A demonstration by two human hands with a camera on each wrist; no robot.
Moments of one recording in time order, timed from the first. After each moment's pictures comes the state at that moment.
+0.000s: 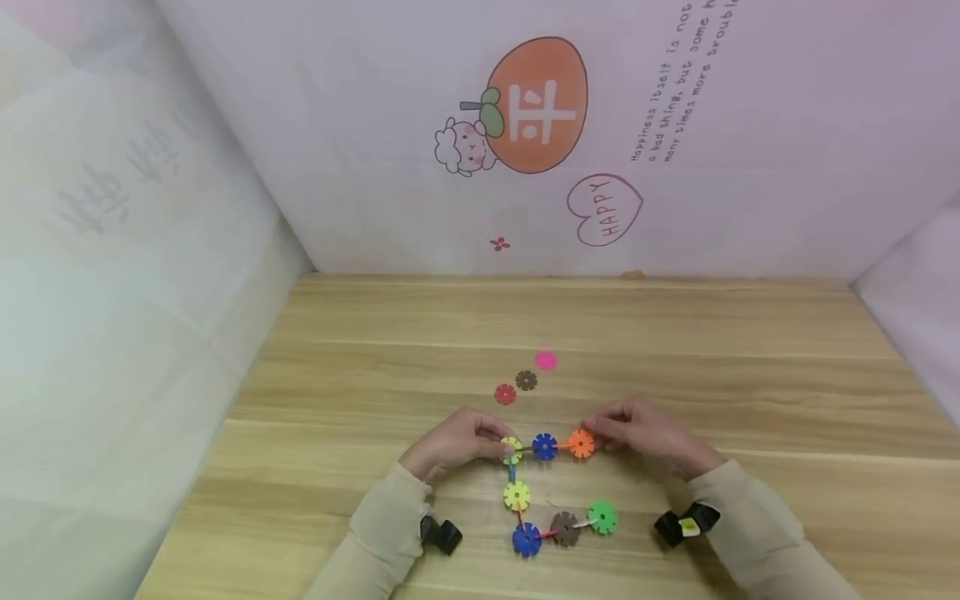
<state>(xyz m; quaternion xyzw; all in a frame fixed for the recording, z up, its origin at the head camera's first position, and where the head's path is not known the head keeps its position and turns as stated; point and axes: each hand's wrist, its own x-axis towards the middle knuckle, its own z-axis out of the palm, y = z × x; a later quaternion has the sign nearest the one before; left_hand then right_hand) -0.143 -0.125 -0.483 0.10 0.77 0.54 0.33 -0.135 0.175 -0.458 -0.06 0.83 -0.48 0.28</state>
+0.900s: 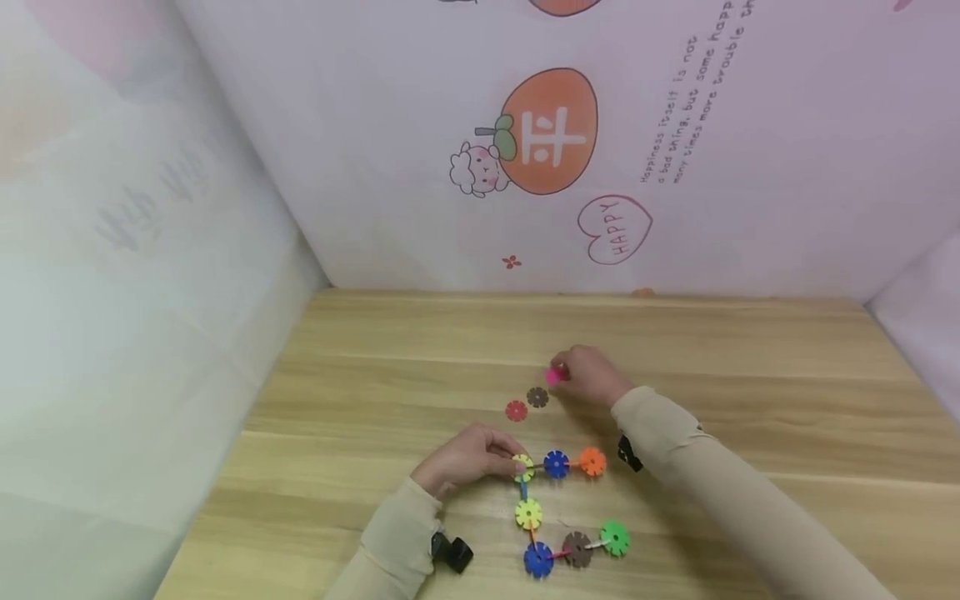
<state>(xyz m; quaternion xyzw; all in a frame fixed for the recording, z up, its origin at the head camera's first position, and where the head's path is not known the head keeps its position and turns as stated) -0.136 -0.125 -0.481 0.09 0.76 0.56 0.31 -0.227 0.108 -0.448 -0.20 0.95 -0.22 0.12</state>
